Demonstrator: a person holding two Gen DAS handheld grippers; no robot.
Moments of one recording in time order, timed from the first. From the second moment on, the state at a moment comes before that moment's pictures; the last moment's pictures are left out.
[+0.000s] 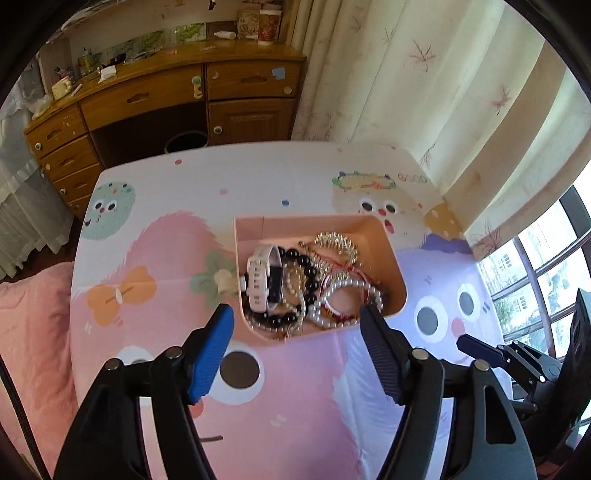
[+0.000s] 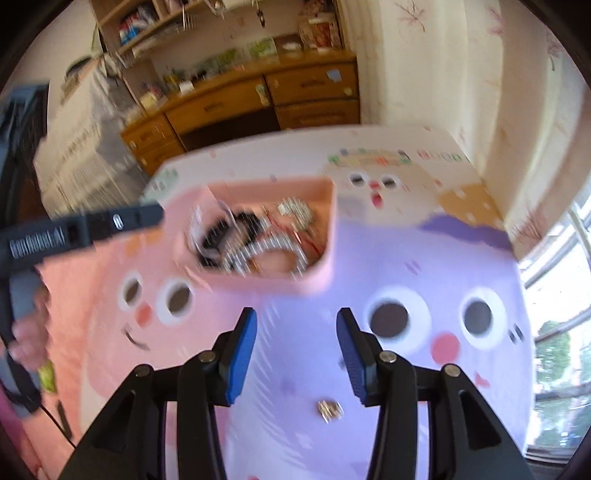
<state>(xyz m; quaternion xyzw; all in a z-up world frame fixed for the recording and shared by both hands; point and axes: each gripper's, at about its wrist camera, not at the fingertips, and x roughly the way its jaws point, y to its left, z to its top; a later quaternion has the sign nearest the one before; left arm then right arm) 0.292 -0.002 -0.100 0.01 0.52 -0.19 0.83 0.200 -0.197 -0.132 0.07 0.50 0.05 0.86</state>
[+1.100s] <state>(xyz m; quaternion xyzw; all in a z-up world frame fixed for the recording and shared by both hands) 0.218 0.028 -0.153 0.04 0.61 -0.16 0.78 0.156 -0.193 -0.206 0.04 0.57 0.00 0.82</state>
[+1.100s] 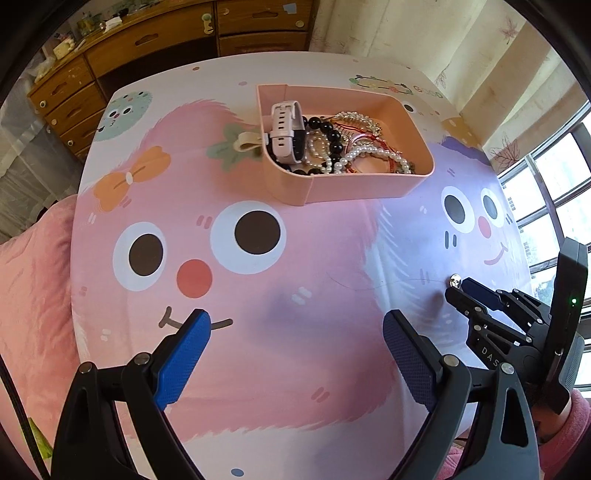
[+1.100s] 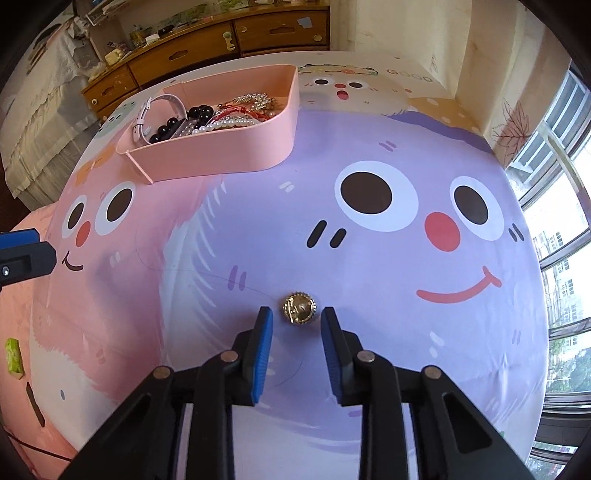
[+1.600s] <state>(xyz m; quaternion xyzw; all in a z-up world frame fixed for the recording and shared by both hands) 0.215 0.046 -0.149 0.03 0.60 -0.15 0.78 0.173 -0.171 -0.190 0.01 0.54 0.03 0.84</state>
